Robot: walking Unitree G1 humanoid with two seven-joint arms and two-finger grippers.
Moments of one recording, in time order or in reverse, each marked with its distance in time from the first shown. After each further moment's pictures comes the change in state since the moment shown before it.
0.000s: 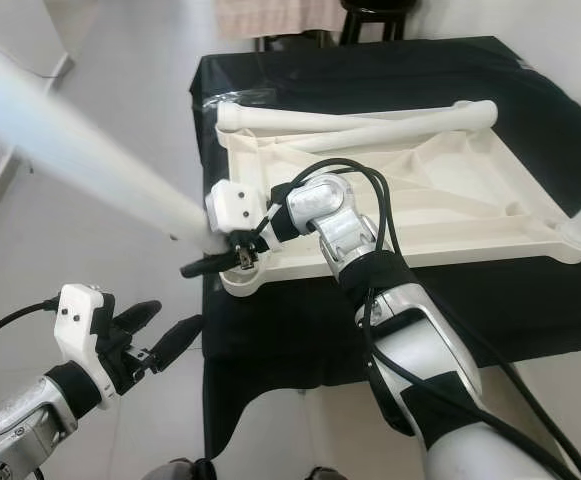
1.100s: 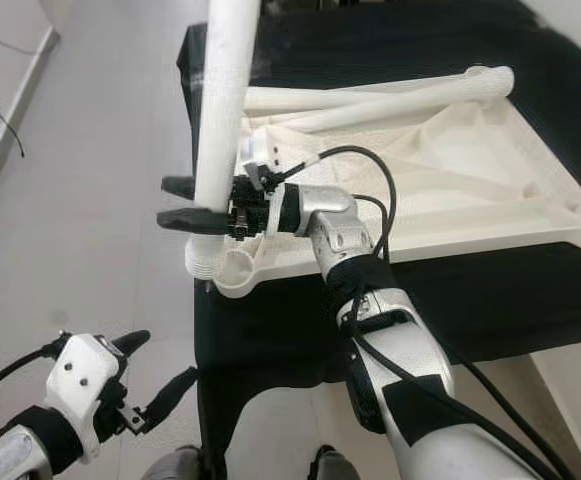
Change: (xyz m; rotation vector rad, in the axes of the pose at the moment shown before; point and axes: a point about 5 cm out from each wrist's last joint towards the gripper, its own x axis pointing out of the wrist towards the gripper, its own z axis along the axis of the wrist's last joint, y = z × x) left arm -0.037 -0.023 -0.011 0.371 0.102 0.002; right arm -0.005 -0.014 0.004 0.392 -0.562 -0.206
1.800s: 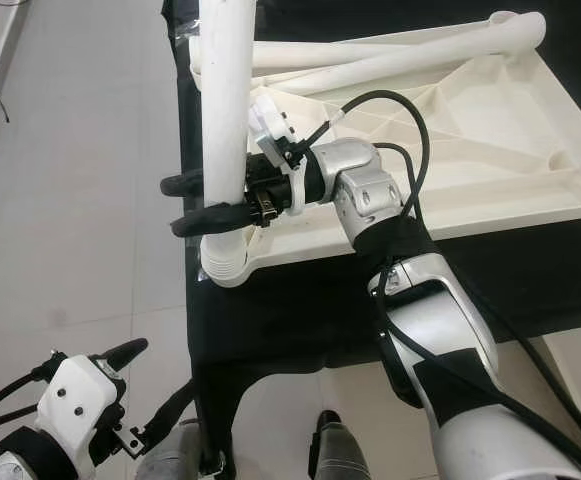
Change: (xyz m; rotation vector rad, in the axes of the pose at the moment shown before) left arm -0.015 -0.014 0.005 0.058 -0.009 0.004; right arm -0.003 0.006 0.041 -0.122 0.202 0.312
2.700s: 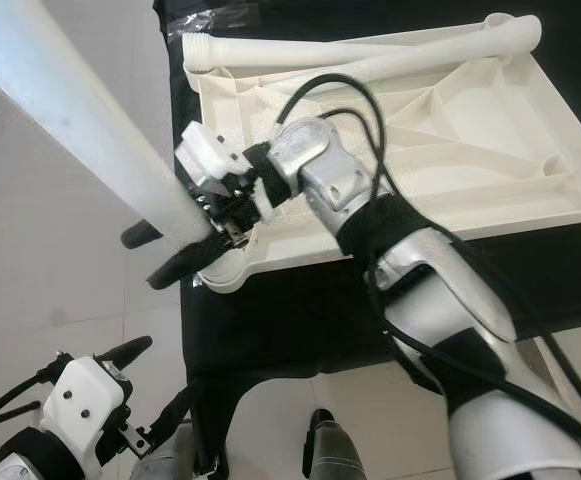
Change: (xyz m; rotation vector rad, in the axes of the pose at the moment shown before) left arm 0.002 -0.003 0.003 0.017 -0.024 0.015; right arm 0.040 -0.001 0.010 -0.011 0.133 0.228
